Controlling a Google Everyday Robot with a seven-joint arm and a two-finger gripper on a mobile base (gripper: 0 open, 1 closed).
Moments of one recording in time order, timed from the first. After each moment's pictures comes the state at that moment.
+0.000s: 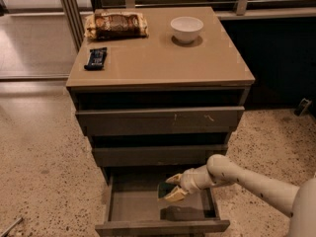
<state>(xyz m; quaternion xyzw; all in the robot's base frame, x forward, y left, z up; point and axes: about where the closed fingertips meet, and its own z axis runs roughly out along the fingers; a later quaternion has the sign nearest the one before) 0.528 -0.055 0.345 -0.56 0.71 0.32 0.27</state>
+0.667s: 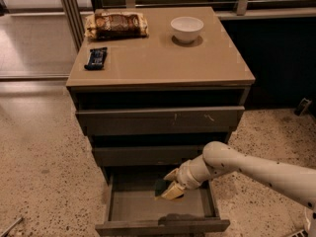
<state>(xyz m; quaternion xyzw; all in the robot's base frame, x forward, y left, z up) 0.496 -0.041 0.438 -0.56 0.74 0.30 0.21</state>
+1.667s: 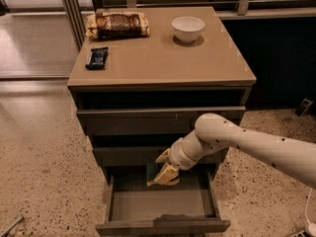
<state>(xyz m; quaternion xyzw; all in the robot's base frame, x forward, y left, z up) 0.505 -0.015 0.550 -0.61 0.72 0.27 0.20</state>
